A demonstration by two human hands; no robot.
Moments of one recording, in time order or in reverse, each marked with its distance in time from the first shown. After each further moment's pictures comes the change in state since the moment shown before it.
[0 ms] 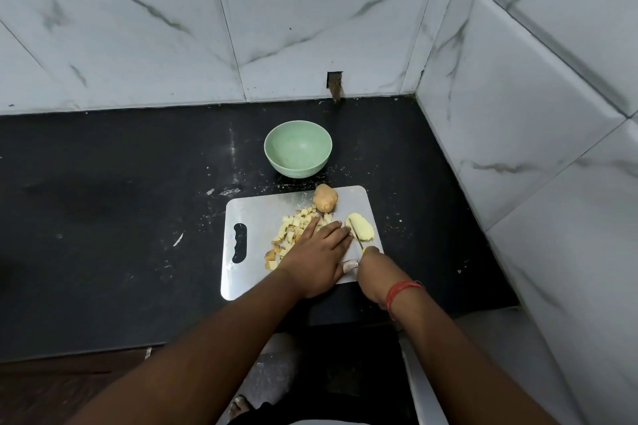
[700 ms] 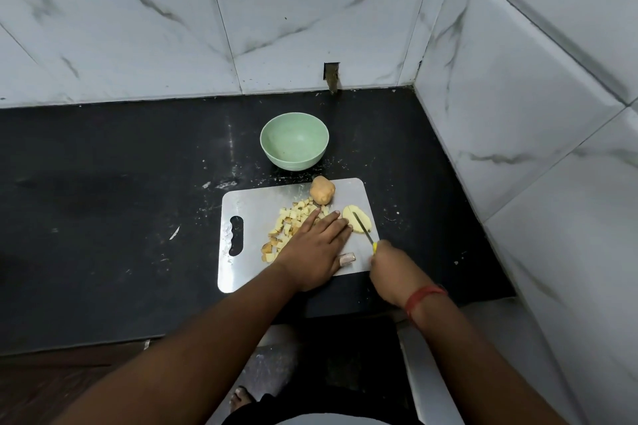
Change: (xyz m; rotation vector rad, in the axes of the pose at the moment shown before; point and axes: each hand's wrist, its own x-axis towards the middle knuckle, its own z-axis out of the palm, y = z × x) left_hand -0.001 0.000 0.007 0.026 0.095 0.044; right_hand -0.019 0.028 -0.010 0.062 0.076 -0.099
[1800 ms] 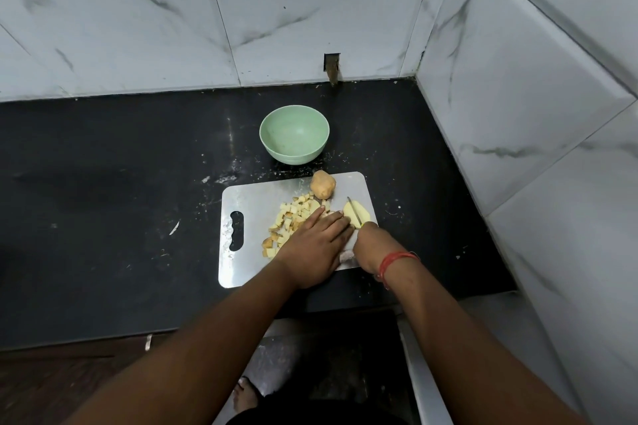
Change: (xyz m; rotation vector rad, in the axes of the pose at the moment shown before) left_hand -0.002 -0.002 0.005 0.036 0.081 0.072; right_hand 0.031 -0.042 -0.008 -0.057 -0.081 0.134
